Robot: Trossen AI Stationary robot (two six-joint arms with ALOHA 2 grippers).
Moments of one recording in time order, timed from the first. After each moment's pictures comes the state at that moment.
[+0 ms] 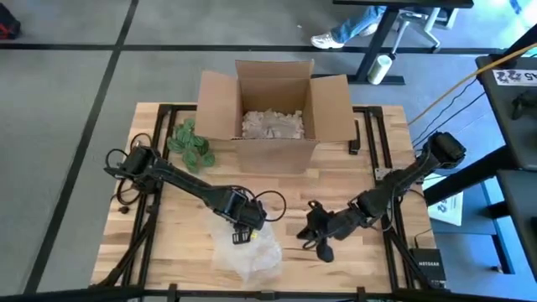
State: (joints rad) left arm -0.34 1.90 1.41 -0.88 -0.12 -0.48; right arm 0.61 1.44 0.82 0.03 0.19 0.58
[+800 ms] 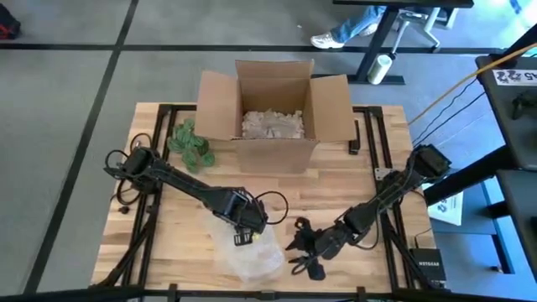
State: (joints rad) left arm -0.37 1.90 1.55 -1.01 -0.16 -0.53; right arm 0.67 1.67 0.97 0.07 0.20 0.51
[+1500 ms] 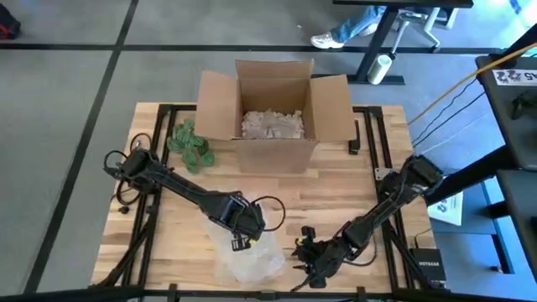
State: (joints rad) left arm -0.43 1.90 1.57 -1.04 -0.18 -0.60; right arm 0.75 1.84 1.00 0.03 0.30 0.60
